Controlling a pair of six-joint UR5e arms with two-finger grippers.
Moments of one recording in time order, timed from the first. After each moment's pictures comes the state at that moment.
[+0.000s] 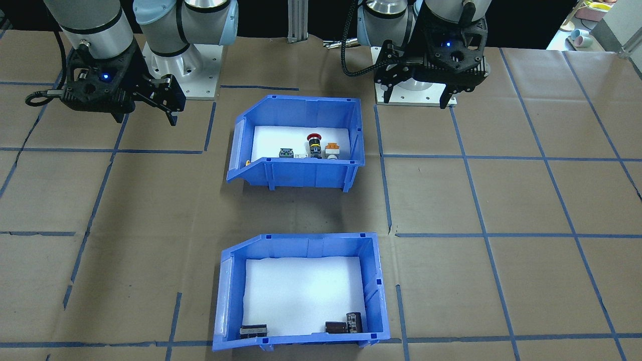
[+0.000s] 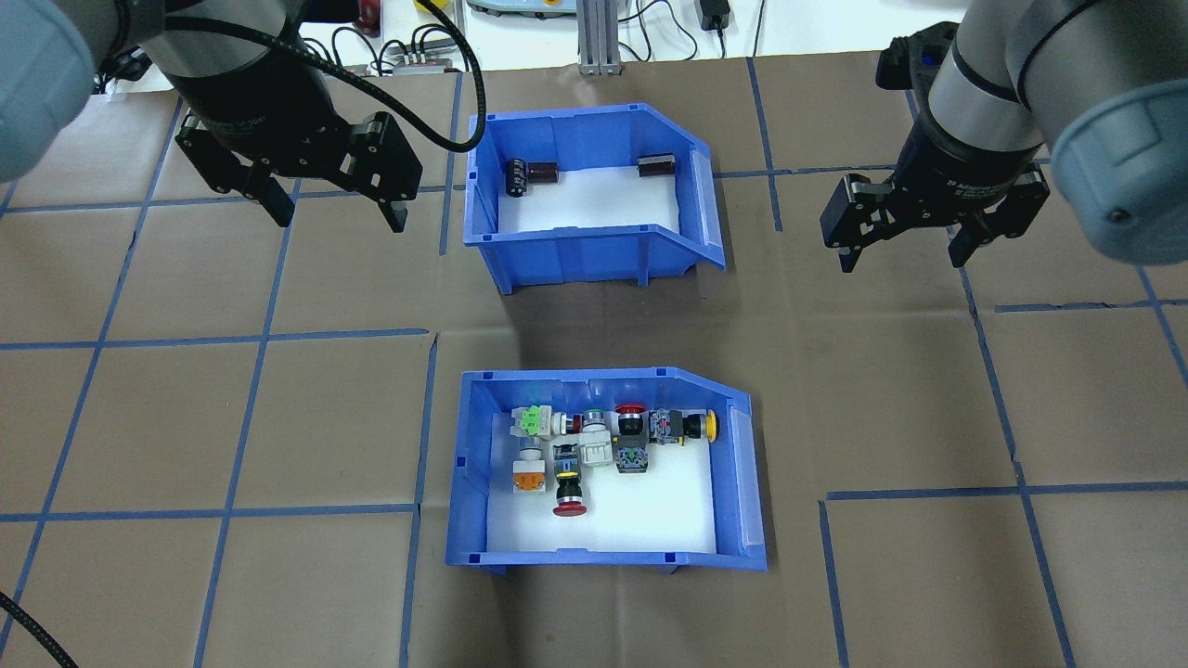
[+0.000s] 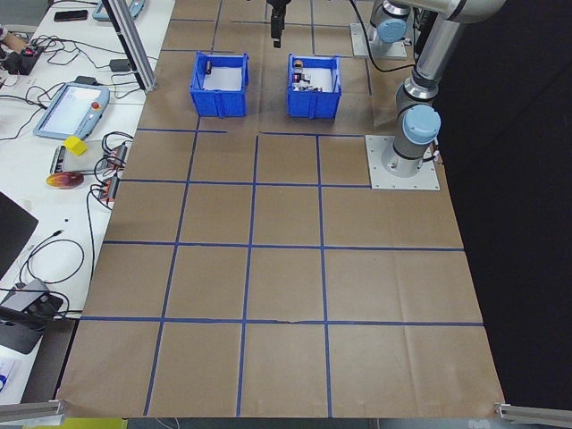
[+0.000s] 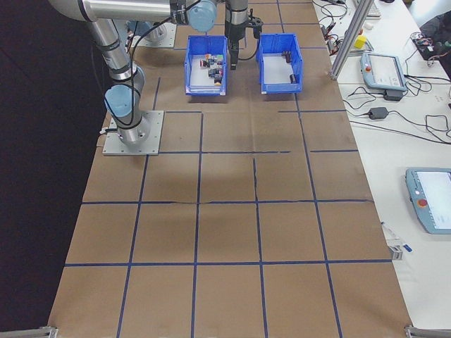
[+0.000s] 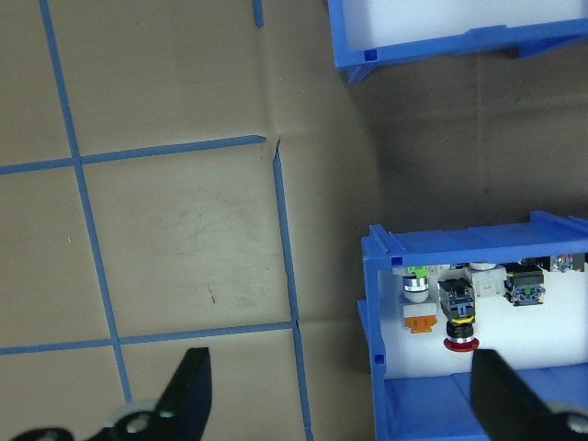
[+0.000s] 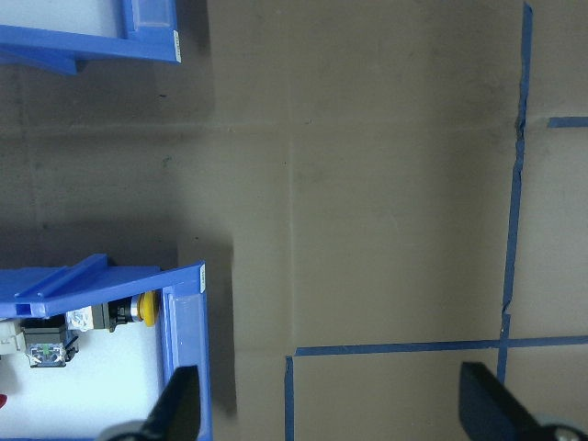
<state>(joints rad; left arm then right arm) -1.67 -1.57 -1.44 -1.72 1.58 0.01 1.56 -1.64 1.69 -1.60 -1.61 0.00</state>
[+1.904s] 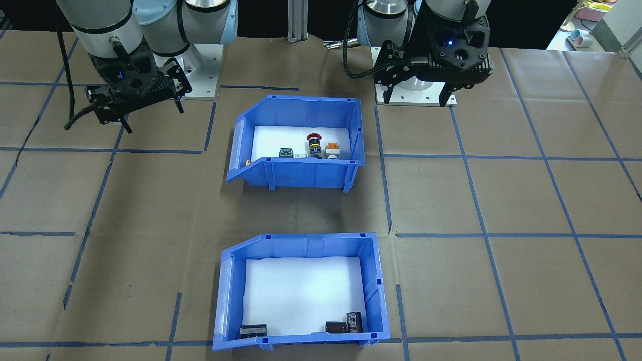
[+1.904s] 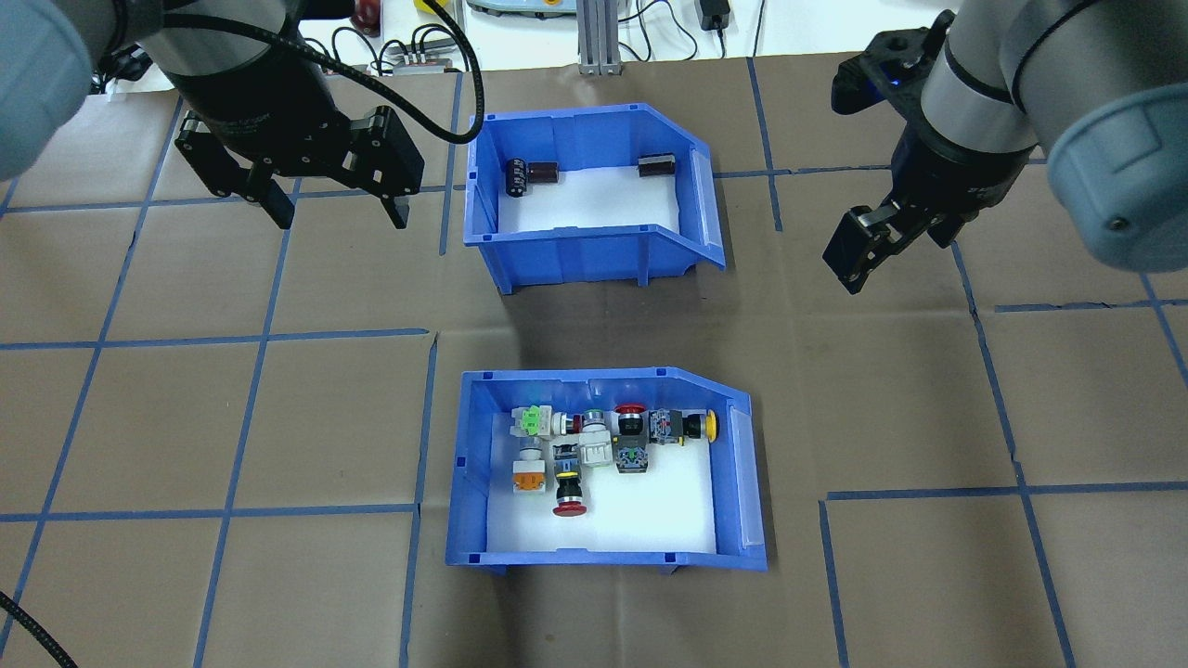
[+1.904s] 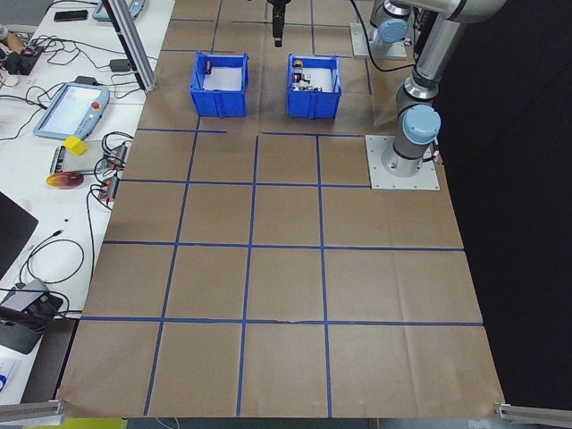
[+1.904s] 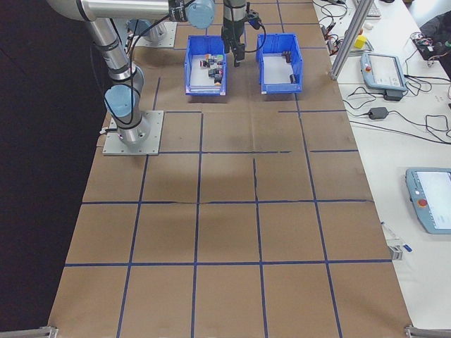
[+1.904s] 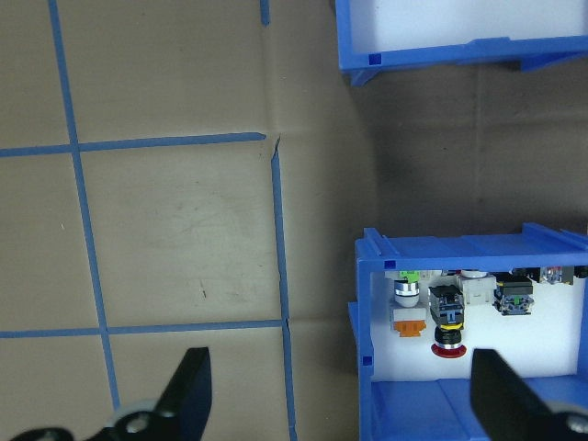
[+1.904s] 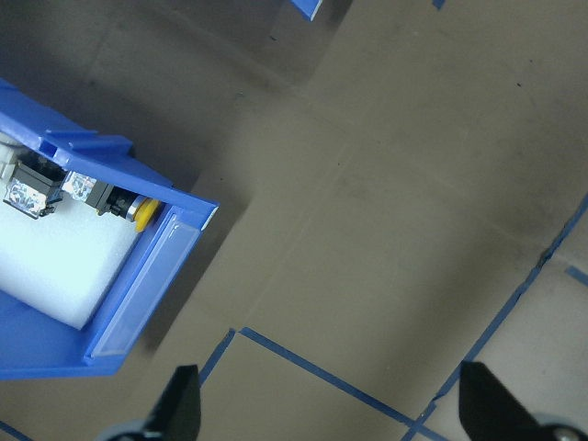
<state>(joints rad) -1.67 -1.57 -1.44 -1.72 1.58 -0.06 1.58 -1.63 1.69 -1.60 -1.61 -0.59</state>
